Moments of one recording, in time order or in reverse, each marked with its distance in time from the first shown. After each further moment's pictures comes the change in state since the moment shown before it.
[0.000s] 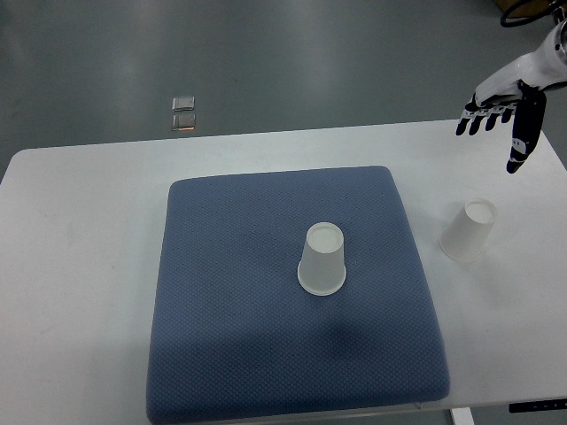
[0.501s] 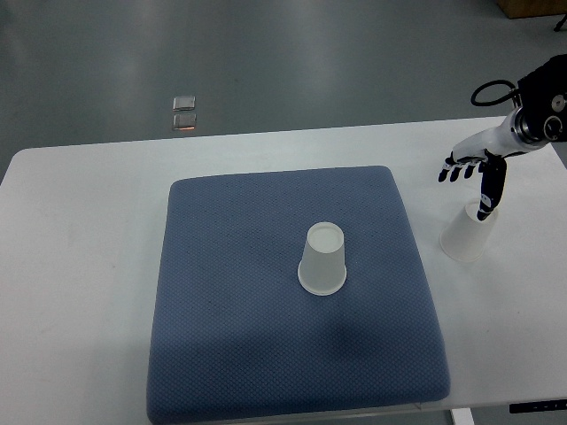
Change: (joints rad) left arm 0.000 0.000 -0.001 0.001 0.000 0.002 0.000; right arm -0.278 0.077 0.007 -0.035 0.007 -0.244 -0.004
